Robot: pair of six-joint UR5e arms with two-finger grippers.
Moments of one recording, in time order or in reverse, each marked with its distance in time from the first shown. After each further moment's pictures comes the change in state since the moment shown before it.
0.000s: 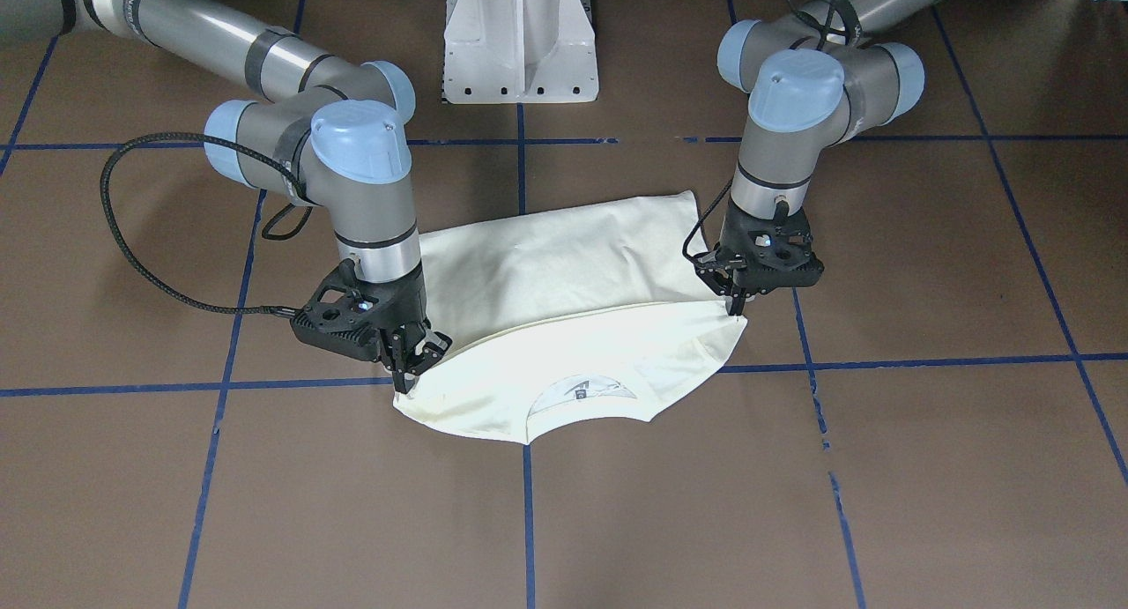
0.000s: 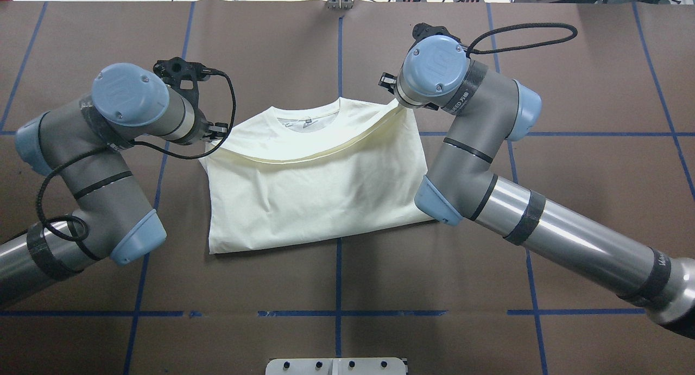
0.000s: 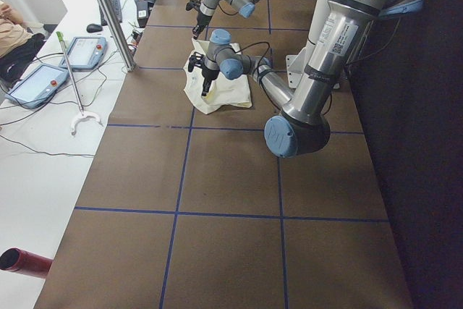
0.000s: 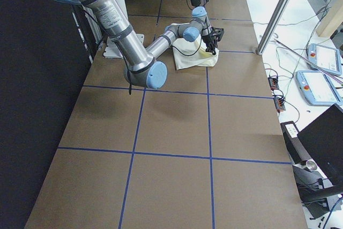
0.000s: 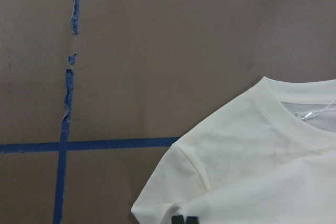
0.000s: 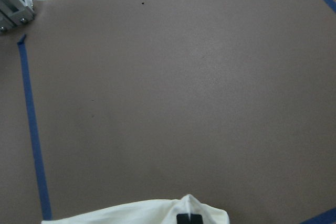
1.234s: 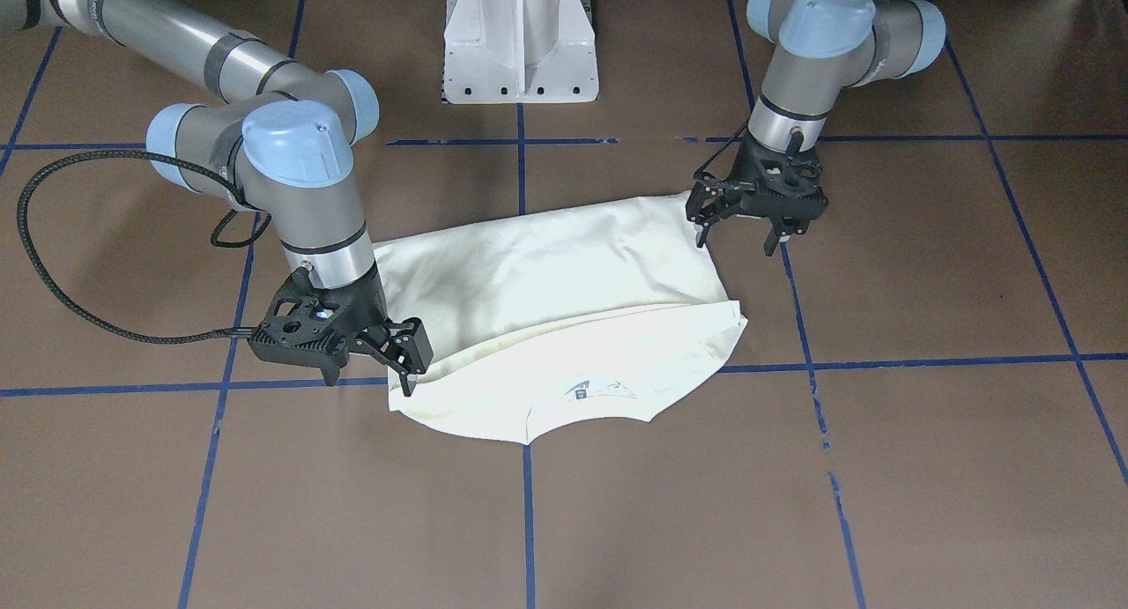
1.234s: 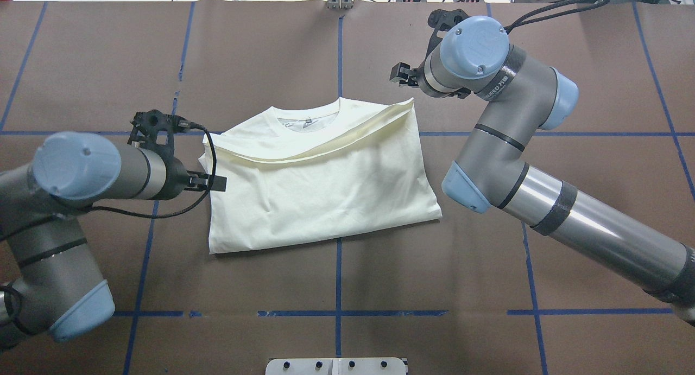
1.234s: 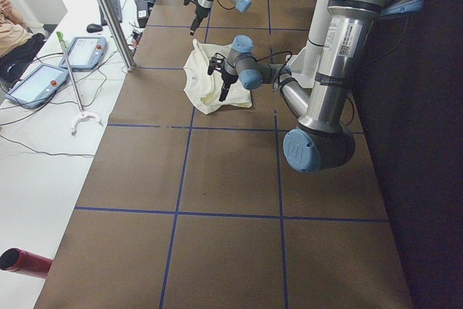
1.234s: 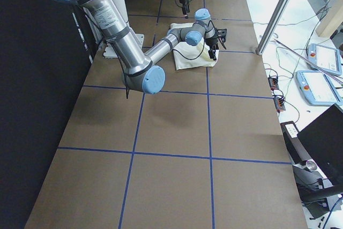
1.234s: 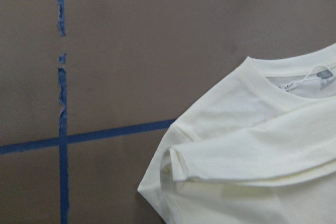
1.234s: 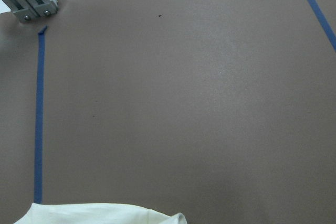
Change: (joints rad) left arm 0.146 0.240 -0.223 -0.175 0.020 -0.075; right arm 0.061 -0.067 0.085 0.026 0.080 -0.219
